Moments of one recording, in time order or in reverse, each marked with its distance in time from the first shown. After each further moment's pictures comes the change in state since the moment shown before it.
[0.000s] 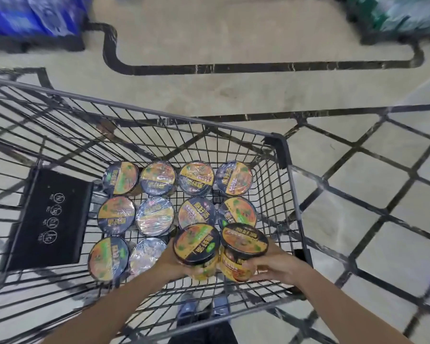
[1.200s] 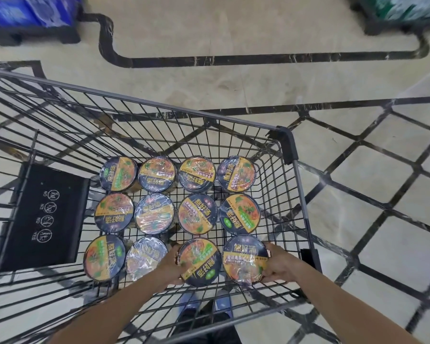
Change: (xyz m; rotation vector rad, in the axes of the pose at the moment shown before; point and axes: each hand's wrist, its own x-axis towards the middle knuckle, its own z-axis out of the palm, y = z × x) left_hand 0.033 -0.043 -0.011 0.201 0.137 -0.248; right_hand 0.014 0.007 0.000 -0.220 0.196 0.222
